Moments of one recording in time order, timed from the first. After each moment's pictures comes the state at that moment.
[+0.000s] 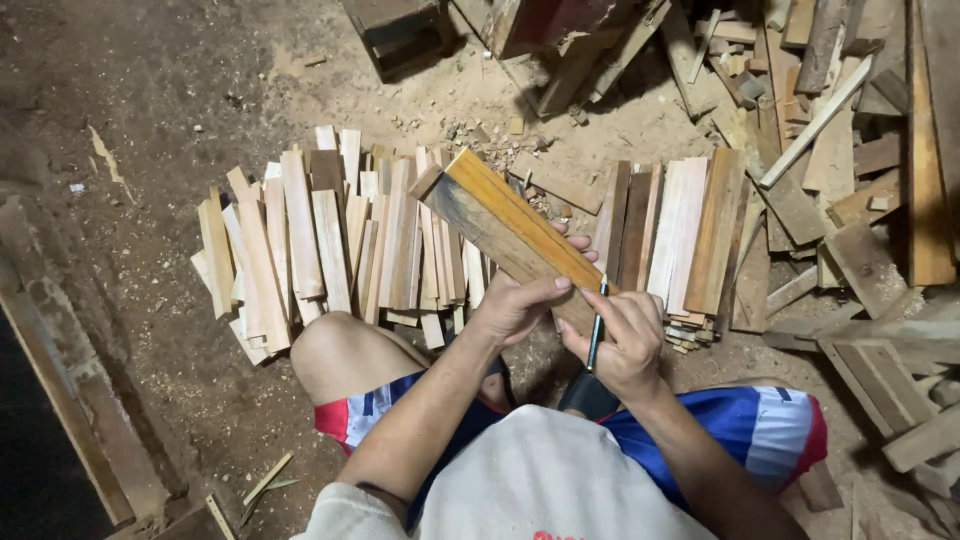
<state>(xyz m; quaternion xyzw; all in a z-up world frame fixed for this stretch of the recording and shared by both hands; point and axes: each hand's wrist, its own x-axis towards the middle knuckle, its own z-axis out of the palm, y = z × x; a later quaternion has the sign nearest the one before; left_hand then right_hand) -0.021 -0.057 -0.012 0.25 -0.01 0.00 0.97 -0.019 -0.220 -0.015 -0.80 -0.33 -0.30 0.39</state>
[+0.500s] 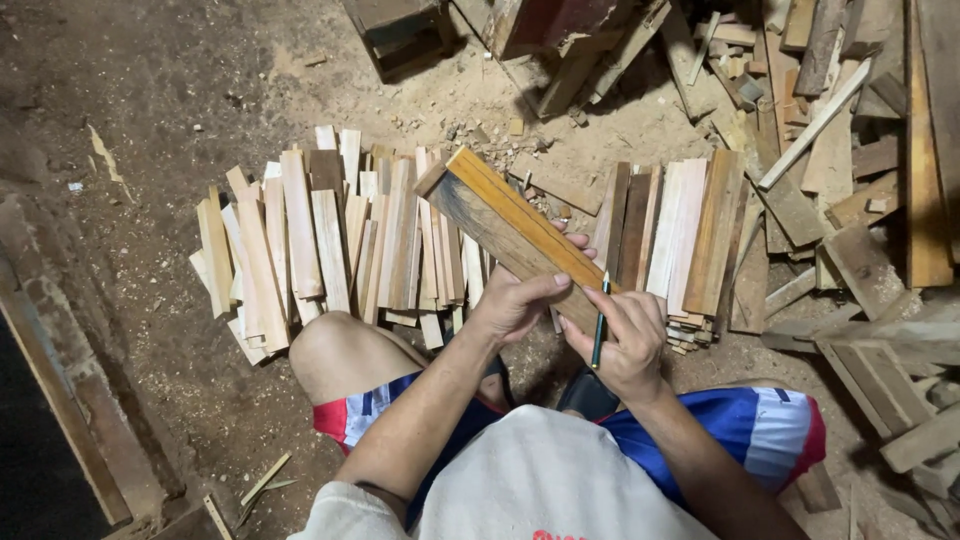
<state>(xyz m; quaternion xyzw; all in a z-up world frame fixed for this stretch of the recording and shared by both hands) -0.018 -0.057 -0.012 0.25 -0.01 0.02 0.97 -0.019 -0.223 -0.014 -0.82 -0.33 -0.29 0.38</state>
